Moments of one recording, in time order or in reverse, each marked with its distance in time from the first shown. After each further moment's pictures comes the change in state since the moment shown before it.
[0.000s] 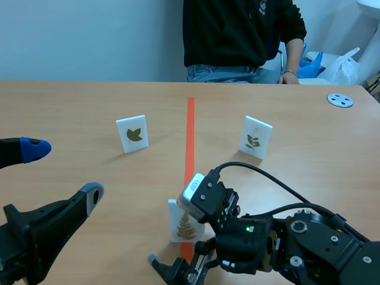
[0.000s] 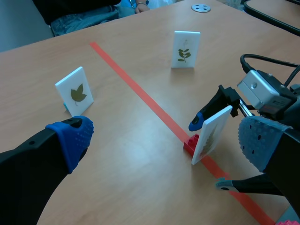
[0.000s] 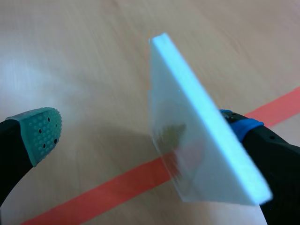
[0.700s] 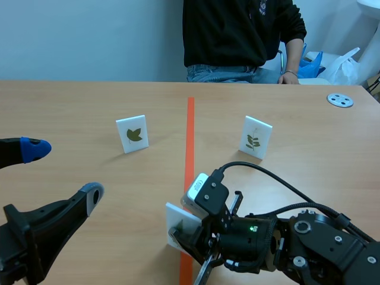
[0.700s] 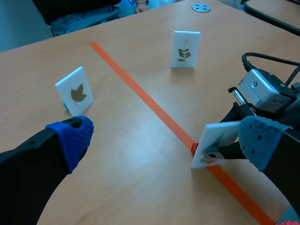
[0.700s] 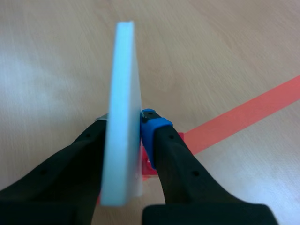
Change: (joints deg) left arm 0.0 0.0 0.0 0.0 0.0 0.0 0.0; right arm 0.0 0.8 0.1 0.0 0.0 -0.9 0.0
